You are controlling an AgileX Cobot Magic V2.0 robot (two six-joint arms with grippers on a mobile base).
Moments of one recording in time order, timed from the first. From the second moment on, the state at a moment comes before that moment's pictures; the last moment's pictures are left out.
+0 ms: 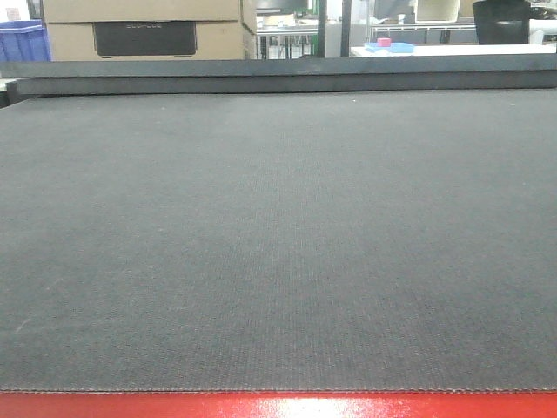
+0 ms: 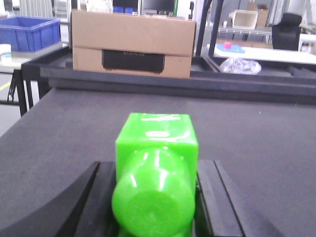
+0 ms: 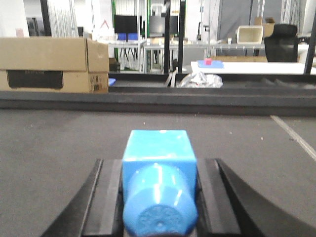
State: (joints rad) left arm -0.03 0.41 -0.50 -0.02 0.20 -0.04; right arm -0.05 0.30 -0.41 0.12 0.15 -0.07
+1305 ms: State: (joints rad) left arm -0.03 0.39 -0.50 -0.02 0.20 -0.04; right arm -0.05 0.29 -0.41 0.12 0.15 -0.07
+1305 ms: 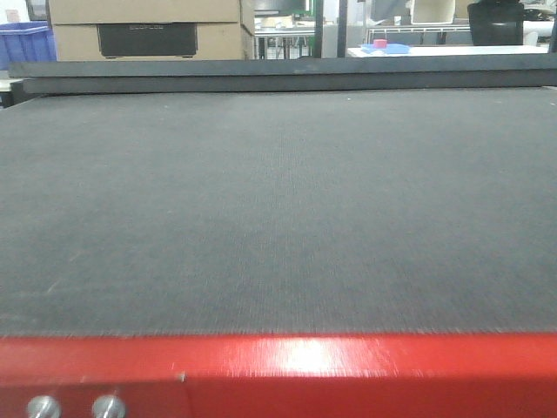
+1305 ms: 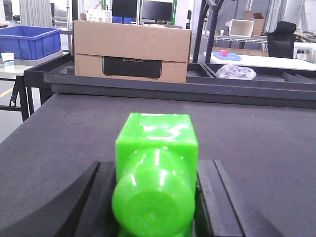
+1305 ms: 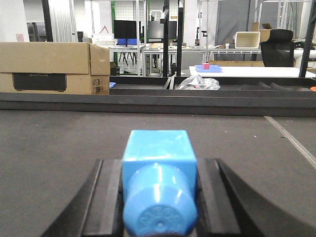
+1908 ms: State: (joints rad) left arm -0.03 0.39 -0.50 -0.01 0.20 -0.03; right arm -0.05 0.29 -0.41 0.12 0.15 -0.07
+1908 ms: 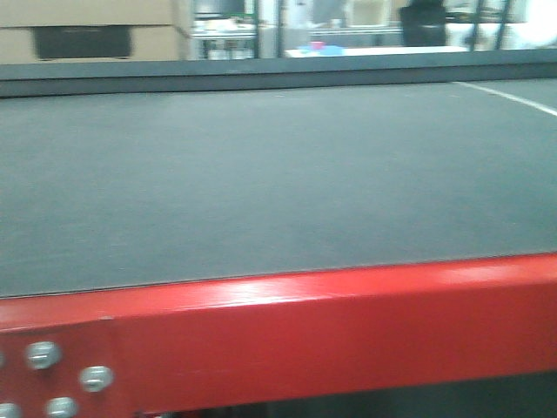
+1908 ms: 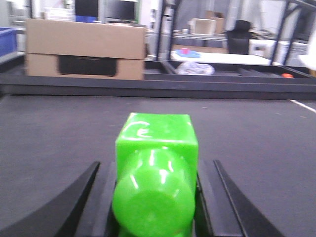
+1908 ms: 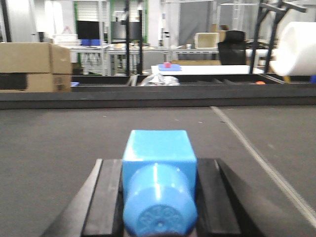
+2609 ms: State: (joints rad) left arm -0.03 0.39 -0.50 -0.01 0.20 -0.03; right arm -0.05 0.29 -0.41 0.12 0.15 -0.07
